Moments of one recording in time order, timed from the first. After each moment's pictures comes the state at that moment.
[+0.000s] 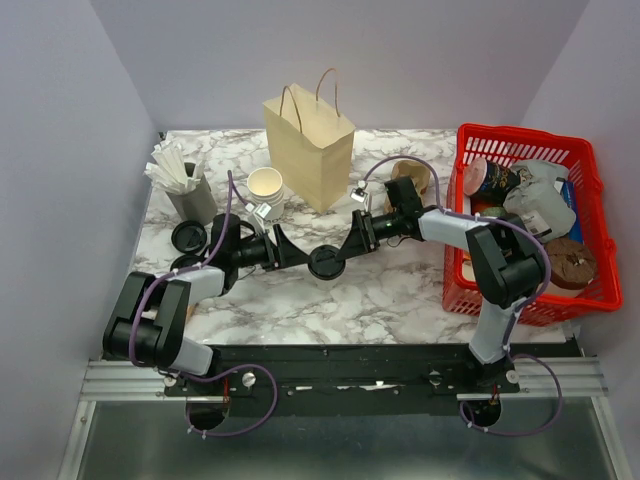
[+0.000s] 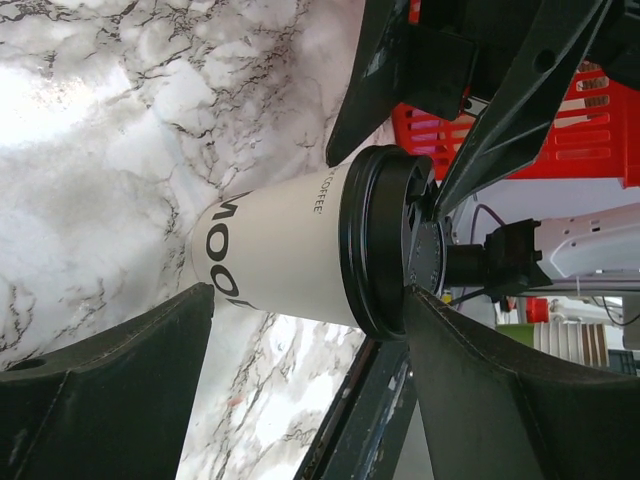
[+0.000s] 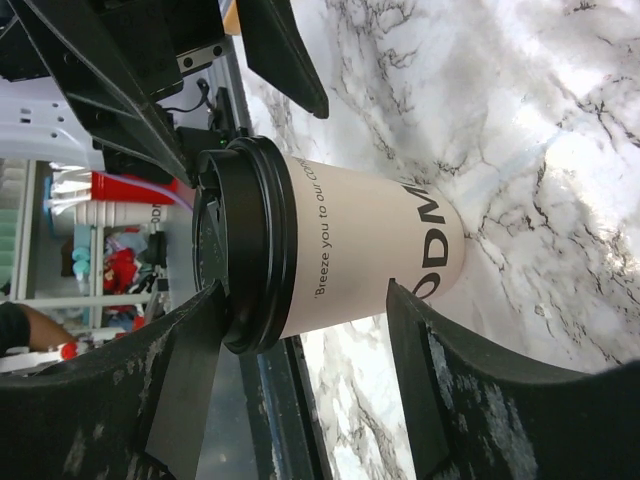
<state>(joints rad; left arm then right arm) -0.22 1.44 0.47 0.51 0.89 -0.71 0.43 1.87 1.08 -0.07 -1.11 0.27</state>
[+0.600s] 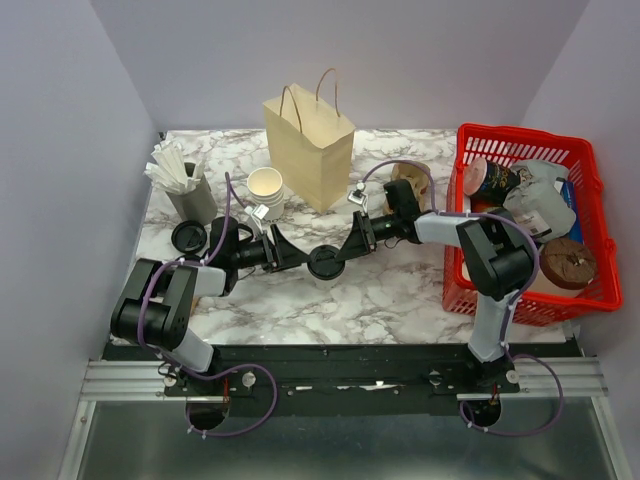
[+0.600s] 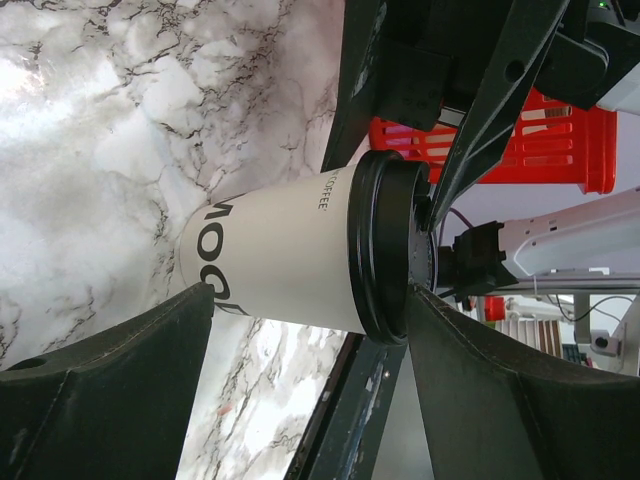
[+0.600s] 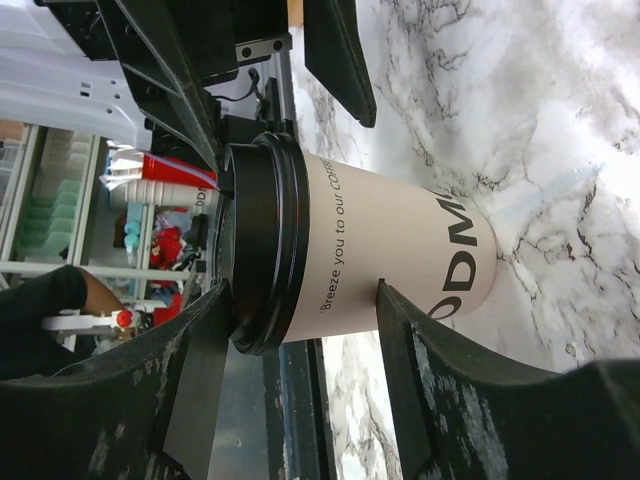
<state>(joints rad) -0.19 1.55 0.44 0.70 0.95 -0.82 0.42 1.95 1.06 0.09 -1.26 0.35</state>
